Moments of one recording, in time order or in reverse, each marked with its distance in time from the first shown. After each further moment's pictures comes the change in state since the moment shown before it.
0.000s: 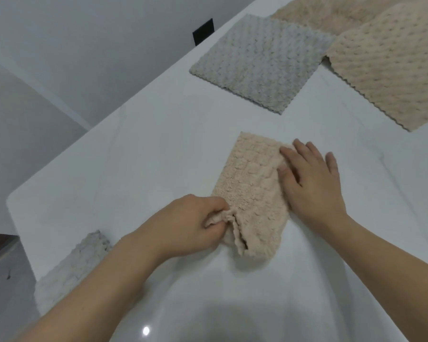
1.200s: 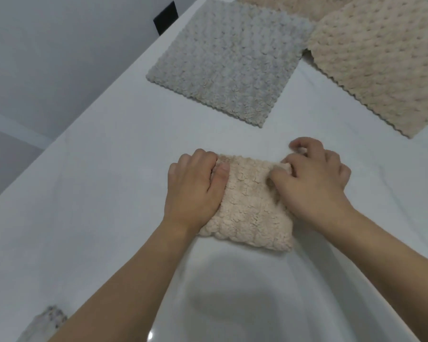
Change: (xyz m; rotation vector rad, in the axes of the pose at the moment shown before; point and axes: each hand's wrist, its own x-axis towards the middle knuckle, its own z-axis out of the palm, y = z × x) left_hand 0.147 -0.012 0.012 0.050 0.594 0.010; right_hand 0.056 -0.012 -0.029 0.052 -0.103 0.288
